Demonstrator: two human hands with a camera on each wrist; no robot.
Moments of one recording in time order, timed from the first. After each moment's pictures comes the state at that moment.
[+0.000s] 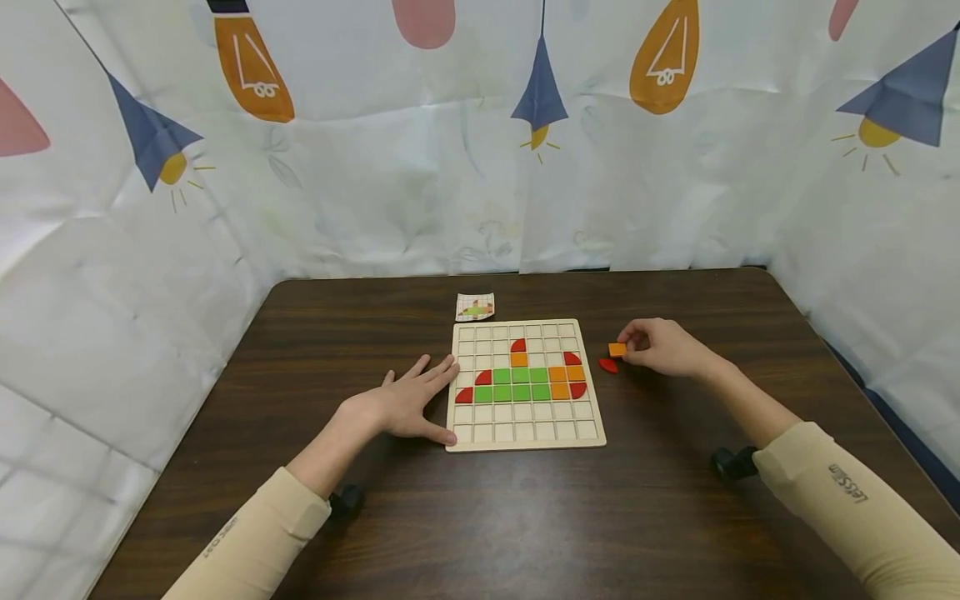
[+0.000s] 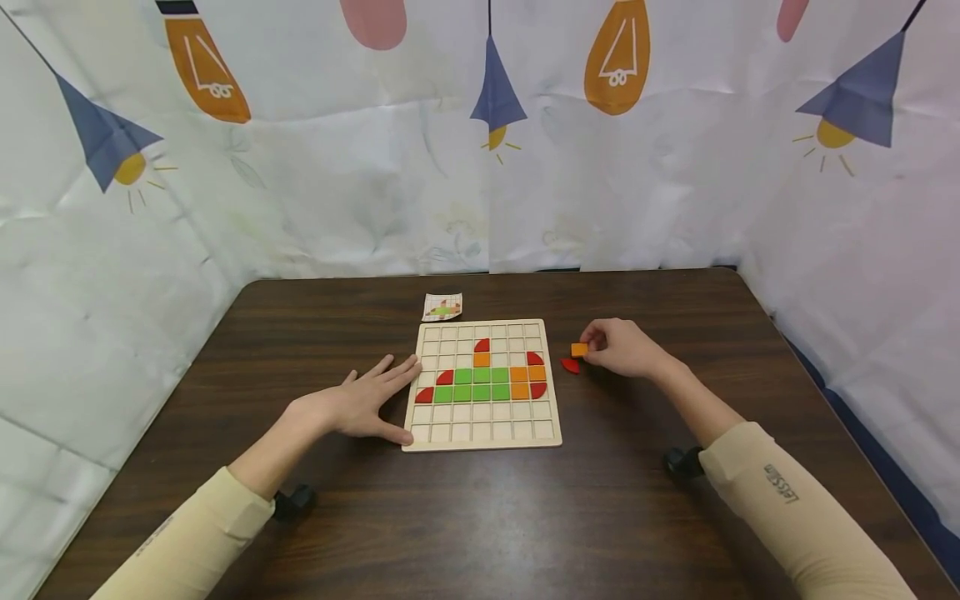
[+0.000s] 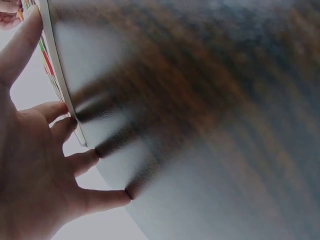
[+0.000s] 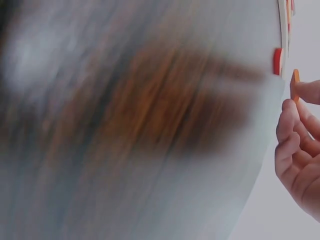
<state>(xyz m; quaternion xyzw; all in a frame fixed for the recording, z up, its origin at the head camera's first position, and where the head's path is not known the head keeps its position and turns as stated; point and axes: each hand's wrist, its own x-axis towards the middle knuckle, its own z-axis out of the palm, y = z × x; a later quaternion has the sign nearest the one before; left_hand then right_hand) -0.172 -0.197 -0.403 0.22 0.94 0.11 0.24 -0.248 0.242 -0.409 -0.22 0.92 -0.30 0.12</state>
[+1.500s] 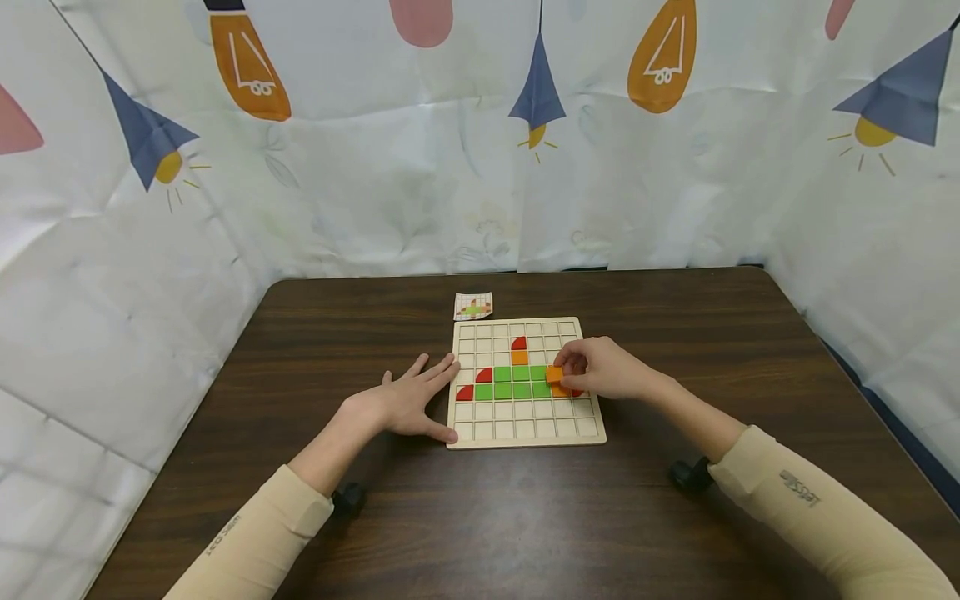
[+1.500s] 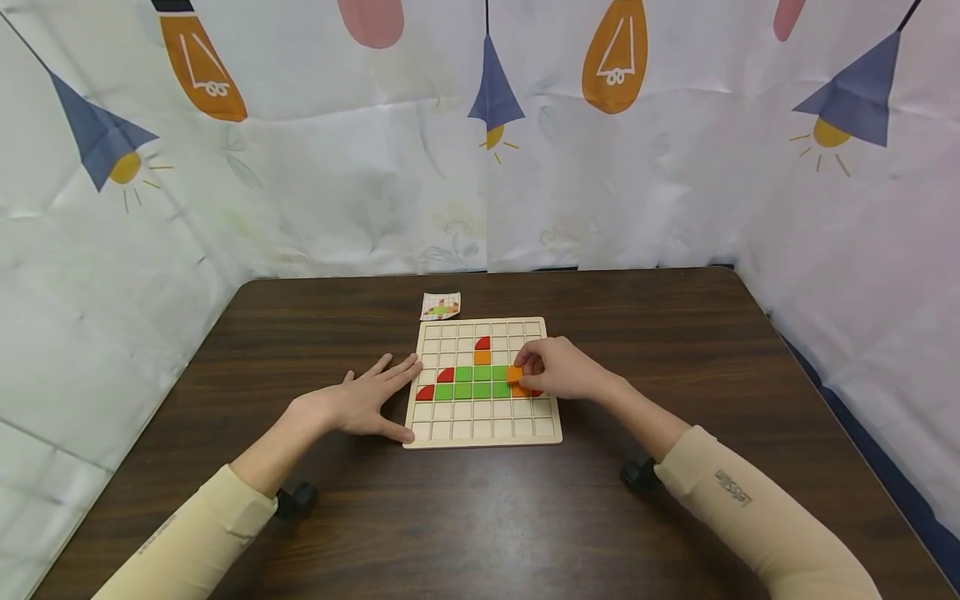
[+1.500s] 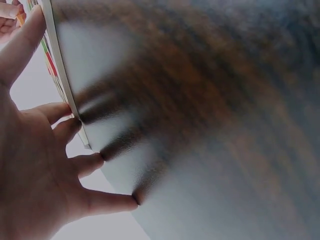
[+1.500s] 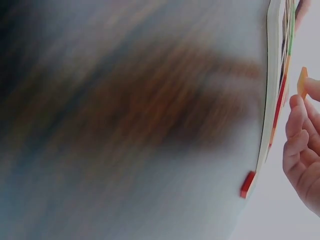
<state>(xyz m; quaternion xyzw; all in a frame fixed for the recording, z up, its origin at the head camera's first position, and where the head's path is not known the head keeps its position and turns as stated) -0.174 -0.192 -0.402 0.21 0.94 0.11 0.26 -0.223 0.161 -0.416 -0.31 0.88 -0.34 0.13</state>
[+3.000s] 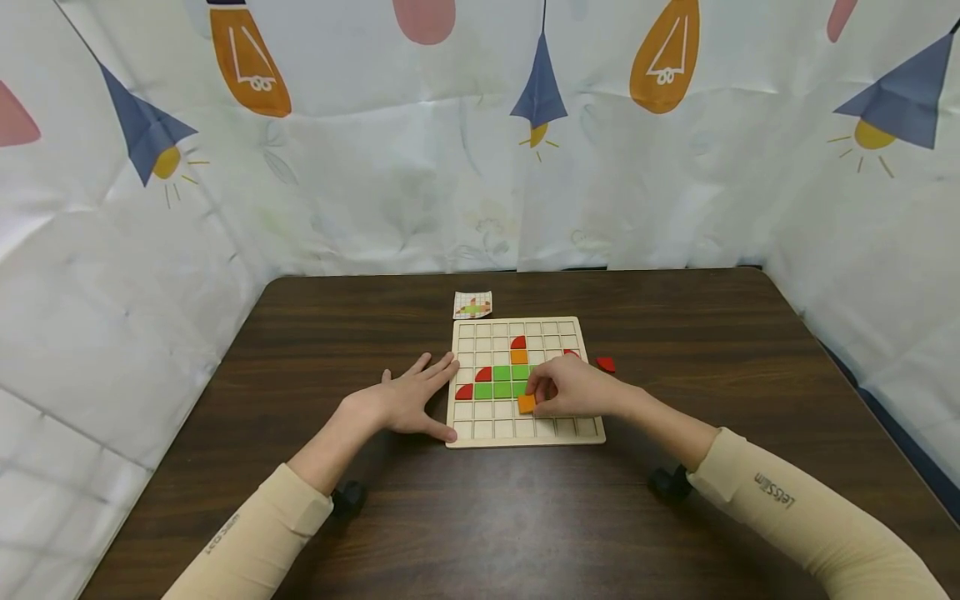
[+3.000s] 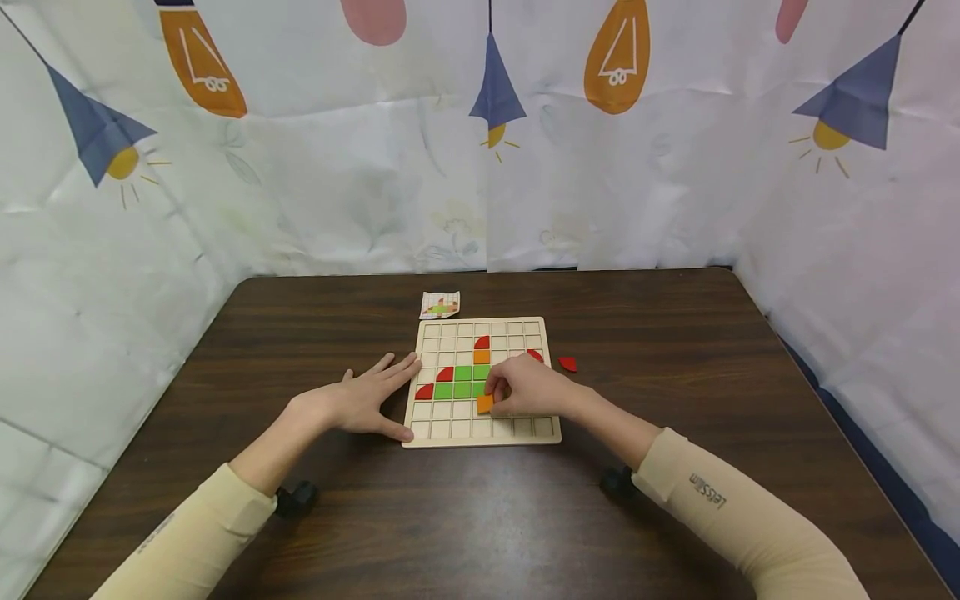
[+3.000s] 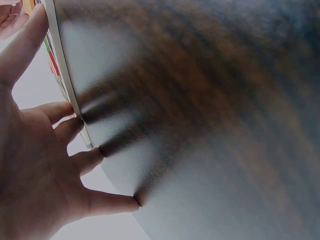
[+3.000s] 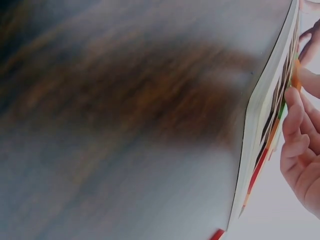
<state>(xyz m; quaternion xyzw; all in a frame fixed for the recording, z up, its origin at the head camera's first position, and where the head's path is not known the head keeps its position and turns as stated) -0.175 -0.192 -0.403 0.21 0.94 0.12 0.25 -0.201 0.119 -0.412 -0.38 0.86 -0.30 0.16</state>
